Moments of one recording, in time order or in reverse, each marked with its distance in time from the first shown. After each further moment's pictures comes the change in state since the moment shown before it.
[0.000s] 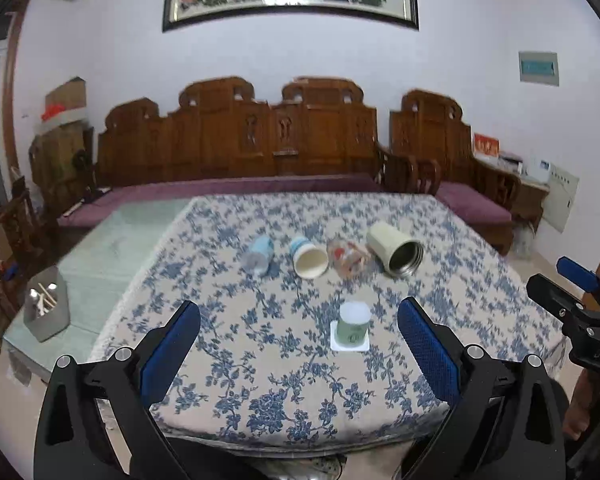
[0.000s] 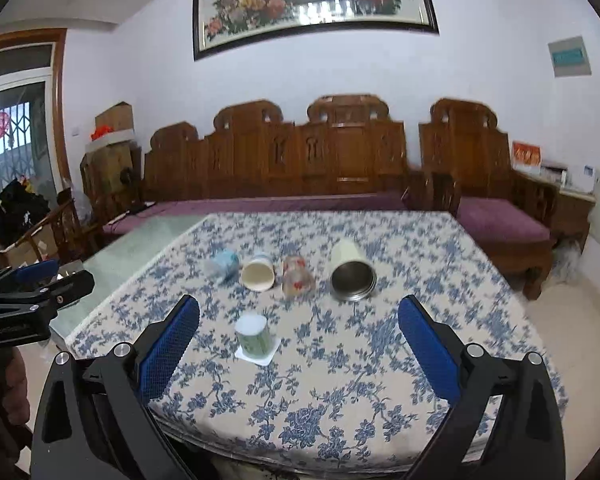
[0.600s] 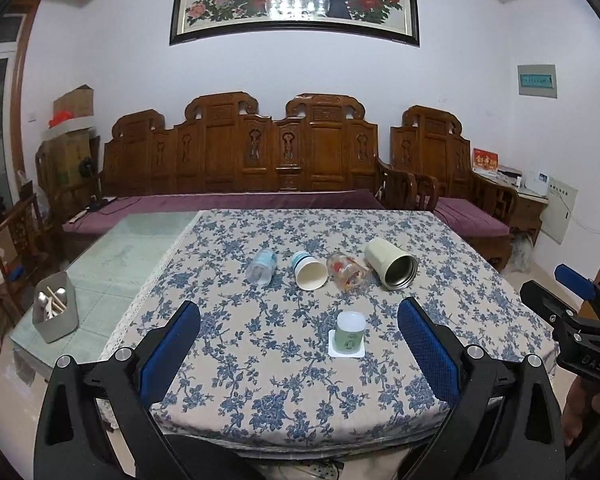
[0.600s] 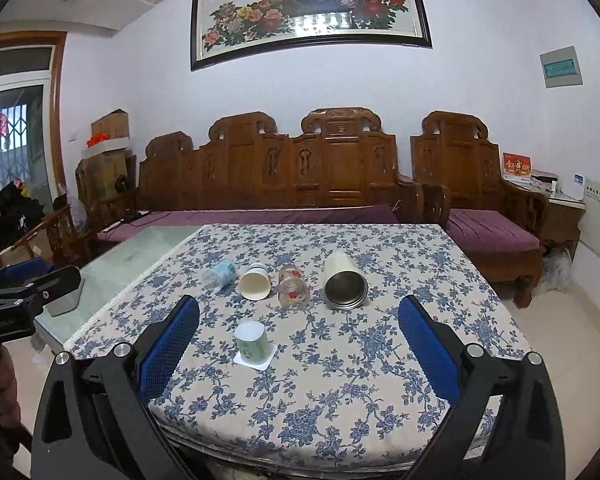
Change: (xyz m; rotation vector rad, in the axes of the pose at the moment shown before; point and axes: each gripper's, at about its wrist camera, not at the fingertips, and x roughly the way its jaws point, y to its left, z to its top) left arm -0.025 0.000 0.000 -0.008 -0.041 0.003; right arm -0.021 0.007 0.002 -0.004 -0.033 -0.031
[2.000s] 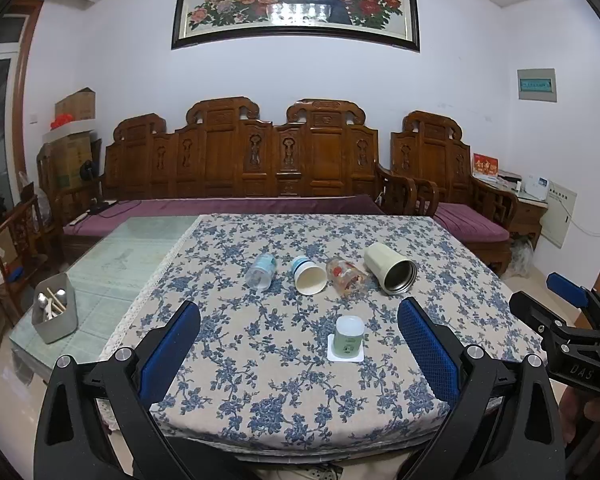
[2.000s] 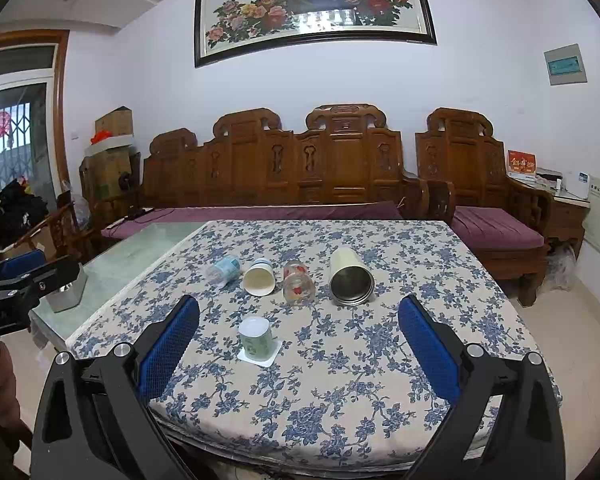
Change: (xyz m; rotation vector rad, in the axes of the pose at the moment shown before) left arm -0.006 -0.004 0.000 -0.002 -0.019 0.002; right arm 0.010 0.005 -0.005 0.001 0.010 0.013
